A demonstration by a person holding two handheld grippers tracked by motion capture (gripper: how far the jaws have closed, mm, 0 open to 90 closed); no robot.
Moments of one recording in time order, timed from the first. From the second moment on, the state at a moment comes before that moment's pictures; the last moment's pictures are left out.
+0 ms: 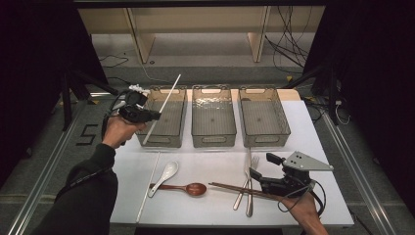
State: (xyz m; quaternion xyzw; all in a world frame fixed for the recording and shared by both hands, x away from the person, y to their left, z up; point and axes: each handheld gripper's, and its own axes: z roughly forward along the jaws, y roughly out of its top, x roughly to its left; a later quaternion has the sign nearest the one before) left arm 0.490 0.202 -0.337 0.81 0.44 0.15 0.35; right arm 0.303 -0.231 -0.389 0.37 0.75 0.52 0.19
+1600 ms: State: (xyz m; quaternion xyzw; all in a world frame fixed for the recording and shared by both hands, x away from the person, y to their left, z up) left arm 0.554 0.218 -0.382 0.79 0.50 0.18 0.31; right arm 0.303 -0.231 -0.389 0.37 0.75 0.52 0.19
